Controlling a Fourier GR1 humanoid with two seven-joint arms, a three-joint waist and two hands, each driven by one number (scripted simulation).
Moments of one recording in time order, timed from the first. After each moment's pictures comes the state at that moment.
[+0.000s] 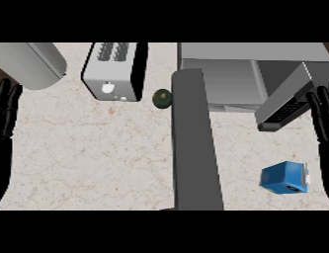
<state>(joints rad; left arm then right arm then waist) -0.02 0.15 0.02 -2.10 -0.02 0.03 -0.01 0.01 -0.07 -0.02 -2.10 -0.02 0.03 0.03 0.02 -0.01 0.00</state>
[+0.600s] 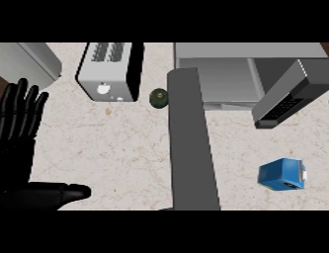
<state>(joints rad) 0.00 0.10 0.01 -2.01 0.06 -0.01 0.02 0.04 -0.15 -0.16 -2.16 -0.27 0.15 0.13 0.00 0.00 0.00</state>
